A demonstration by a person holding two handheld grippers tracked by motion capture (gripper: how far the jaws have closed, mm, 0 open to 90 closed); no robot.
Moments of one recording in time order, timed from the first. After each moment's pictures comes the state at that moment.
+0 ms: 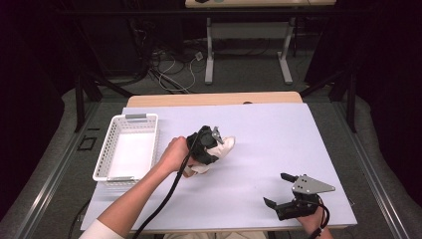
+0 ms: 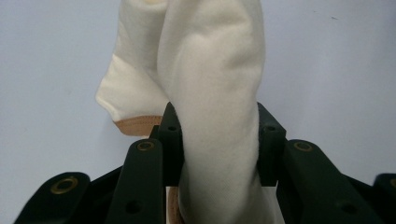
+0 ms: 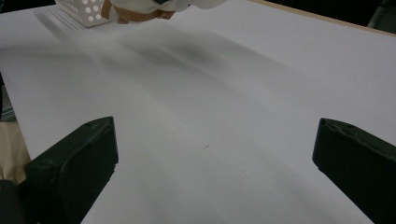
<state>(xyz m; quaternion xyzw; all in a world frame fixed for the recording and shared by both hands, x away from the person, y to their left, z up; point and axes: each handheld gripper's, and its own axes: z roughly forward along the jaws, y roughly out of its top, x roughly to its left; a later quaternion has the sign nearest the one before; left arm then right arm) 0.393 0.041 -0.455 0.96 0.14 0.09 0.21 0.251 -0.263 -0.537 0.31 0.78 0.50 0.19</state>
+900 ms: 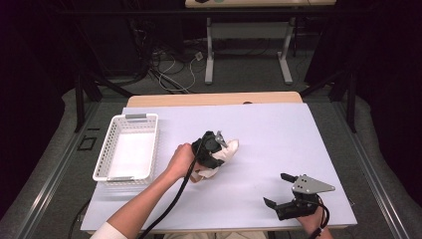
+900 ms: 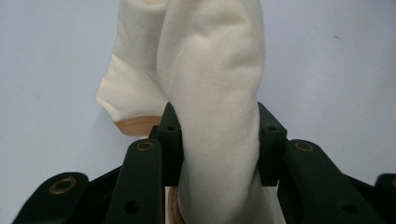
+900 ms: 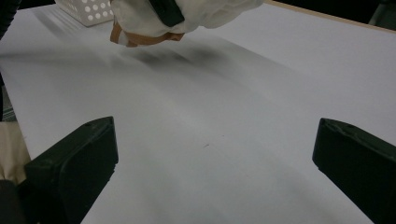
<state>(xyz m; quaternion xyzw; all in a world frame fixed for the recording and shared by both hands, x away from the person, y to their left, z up) 0.392 0.031 -0.480 0.95 0.17 0.08 0.23 0.252 -0.263 -0.538 0.31 0.78 0.50 0.19</state>
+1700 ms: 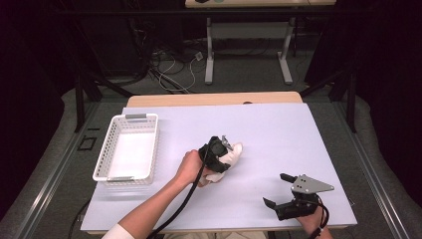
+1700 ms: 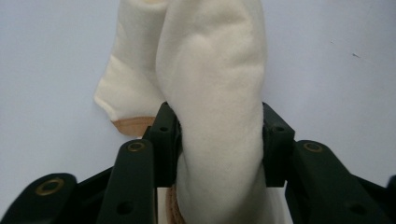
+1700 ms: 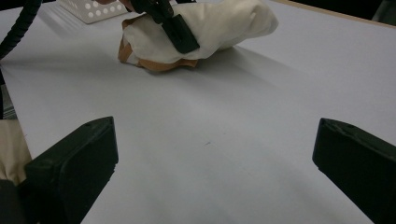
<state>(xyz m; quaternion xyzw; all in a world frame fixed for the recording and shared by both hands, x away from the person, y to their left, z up) 0.393 0.012 -0.509 0.95 0.21 0.06 0.24 0.252 -0.262 -0.539 0.32 0.79 0.50 0.19</state>
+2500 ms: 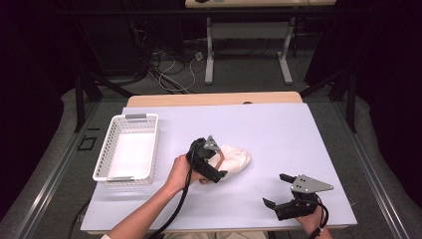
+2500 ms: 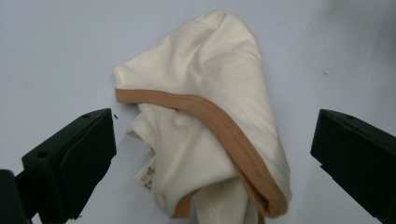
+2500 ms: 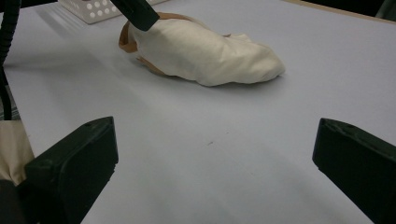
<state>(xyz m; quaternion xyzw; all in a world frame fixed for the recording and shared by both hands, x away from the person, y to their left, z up) 0.373 0.050 -0.499 0.91 0.23 0.08 0.33 0.253 -0.261 -0.539 0.32 0.79 0.50 0.18</state>
